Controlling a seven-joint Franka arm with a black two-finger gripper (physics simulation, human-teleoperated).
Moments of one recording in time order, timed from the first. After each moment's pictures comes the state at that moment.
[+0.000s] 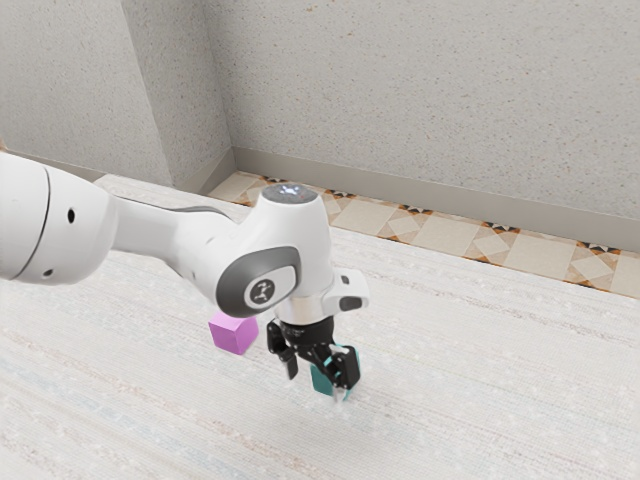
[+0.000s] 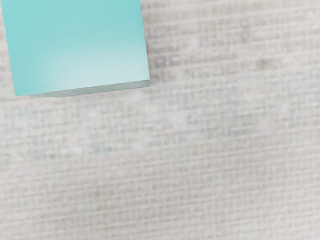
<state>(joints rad) 2.46 -0.11 -2.90 -2.19 -0.10 2.25 -0.25</state>
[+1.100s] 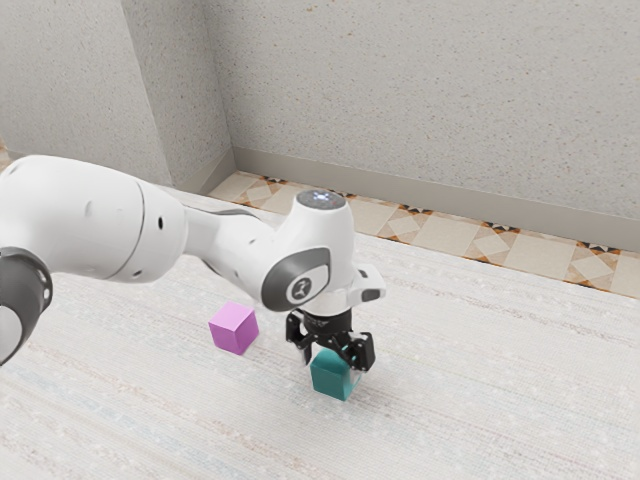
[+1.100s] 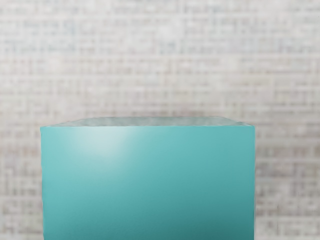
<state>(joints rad) 2.54 -0.37 -2.90 -1.98 -0.10 2.27 -0.30</state>
